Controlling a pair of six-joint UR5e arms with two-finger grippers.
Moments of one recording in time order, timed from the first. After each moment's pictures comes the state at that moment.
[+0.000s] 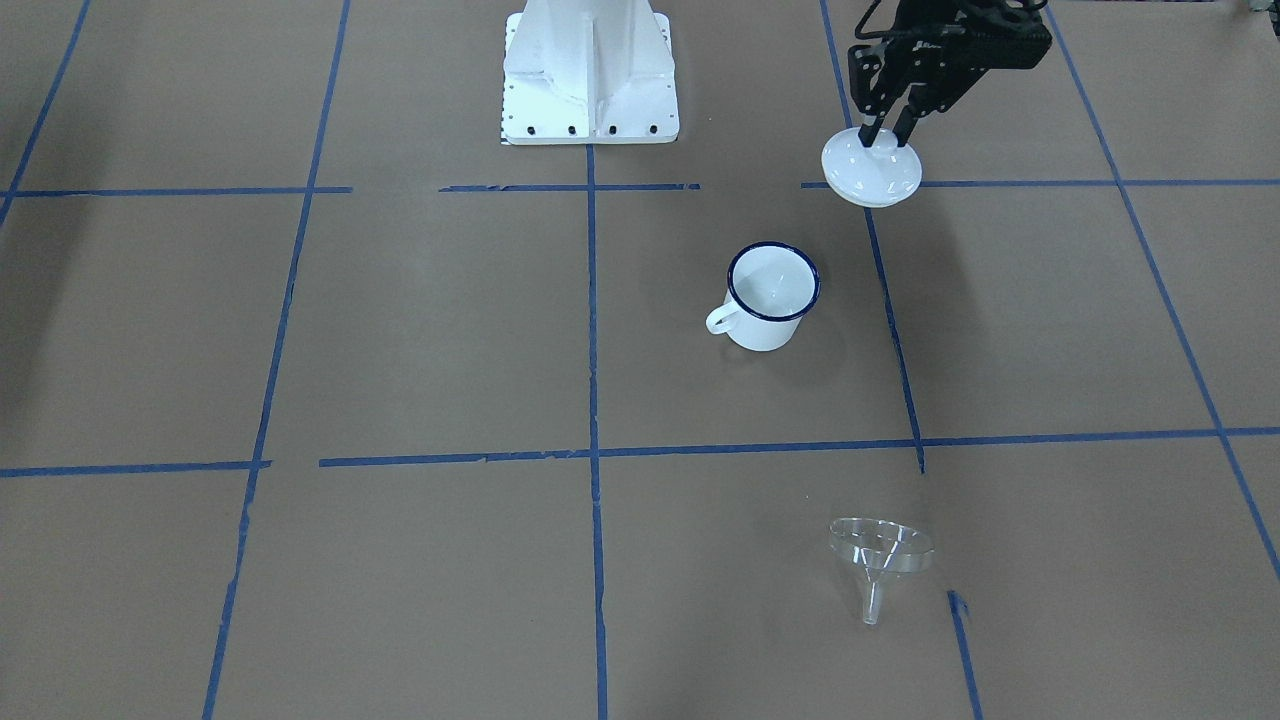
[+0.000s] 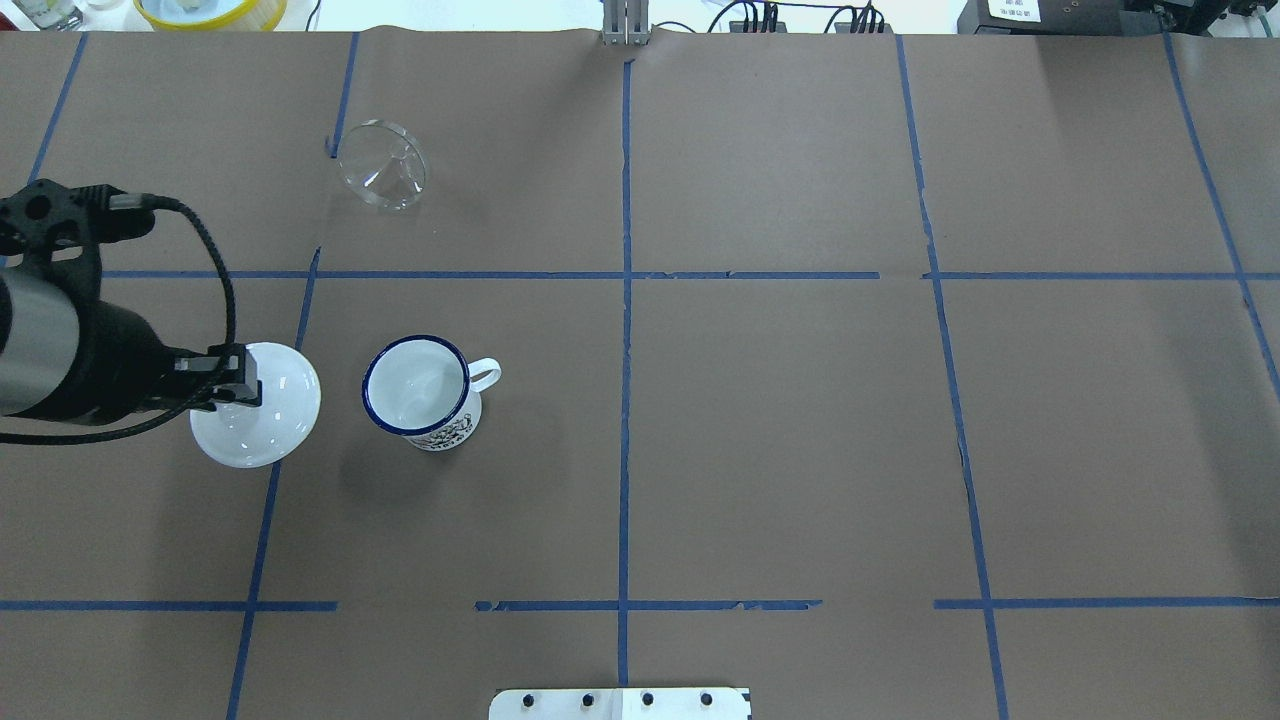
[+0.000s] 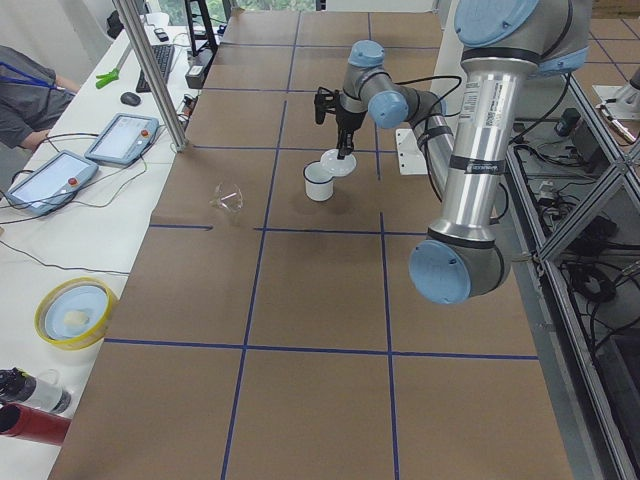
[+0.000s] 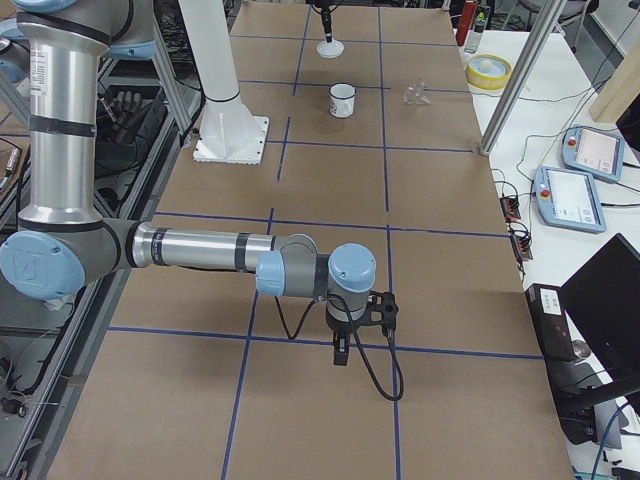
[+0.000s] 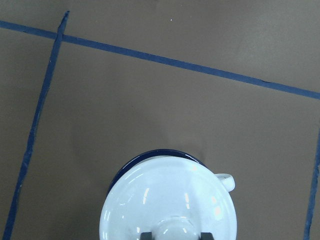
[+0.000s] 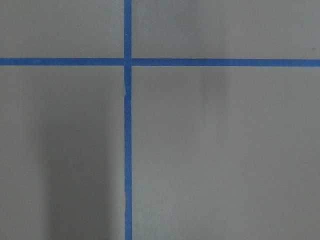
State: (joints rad) left arm -0.68 -1.67 -2.44 -1.45 -1.92 -1.22; right arm 1.57 -1.68 1.66 -1.57 2.29 0.01
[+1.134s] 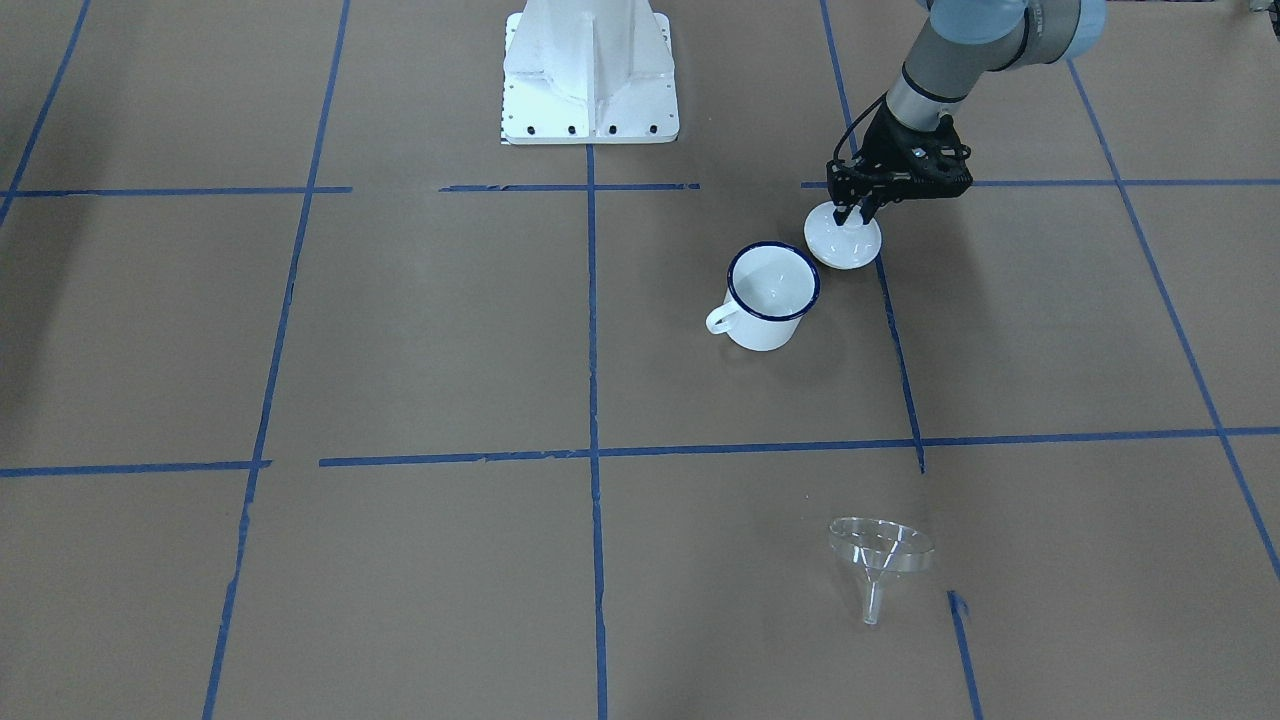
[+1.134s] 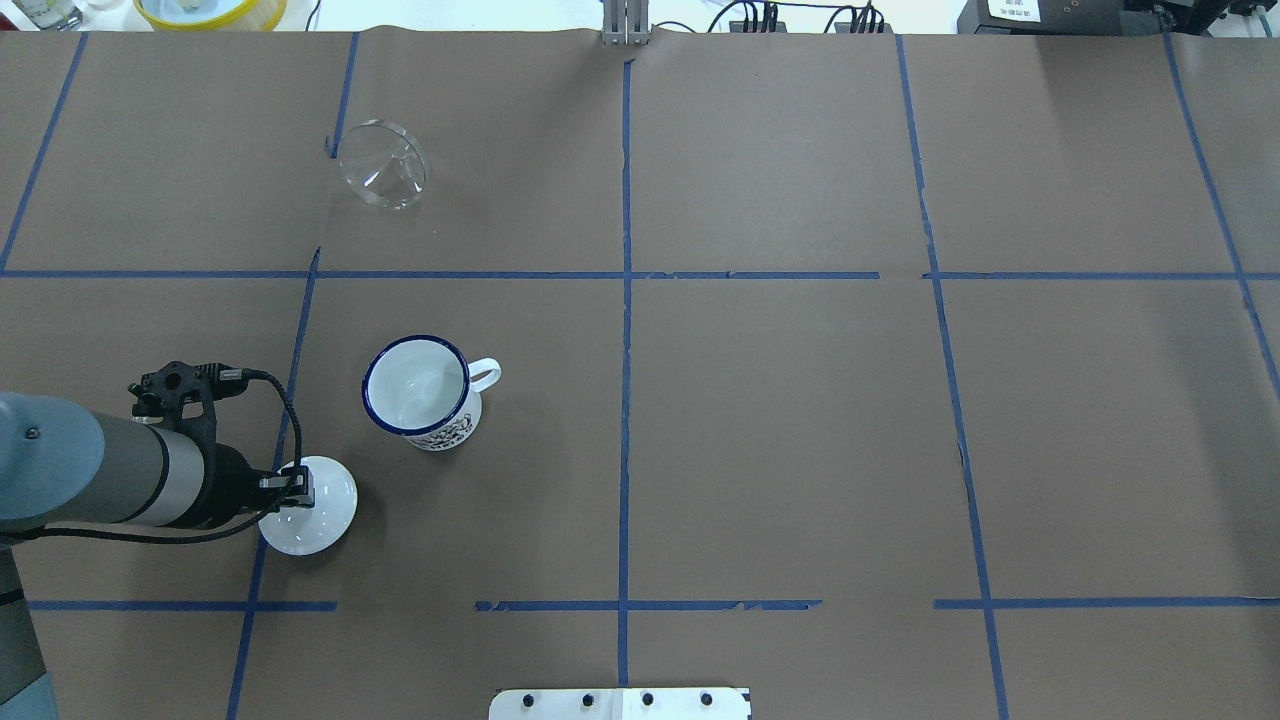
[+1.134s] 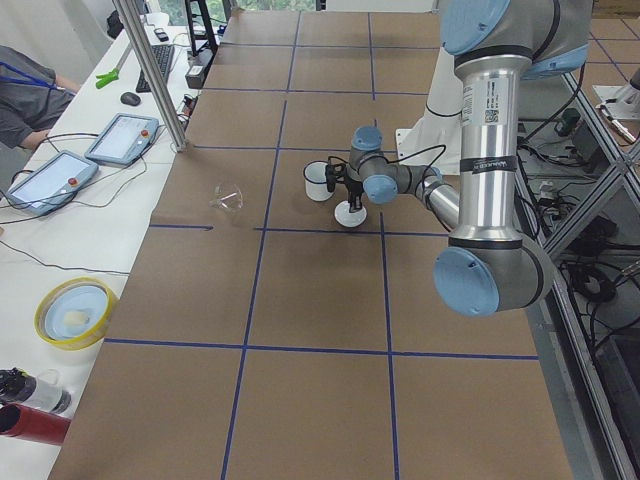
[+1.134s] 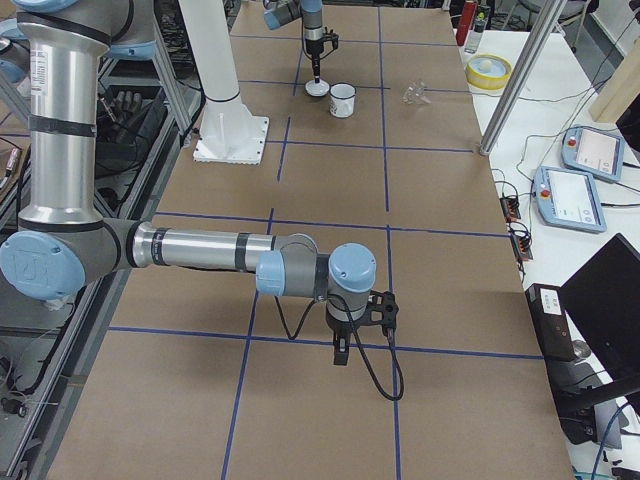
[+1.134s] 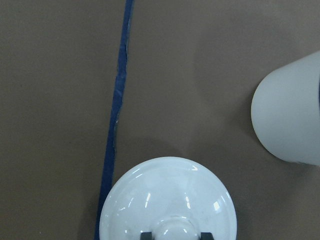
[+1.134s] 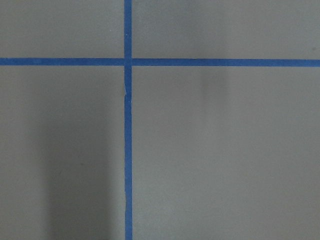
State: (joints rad) left arm -0.46 -1.52 -2.05 -2.02 -1.84 -1.40; right arm 1.57 -1.68 1.66 -1.57 2.29 0.01
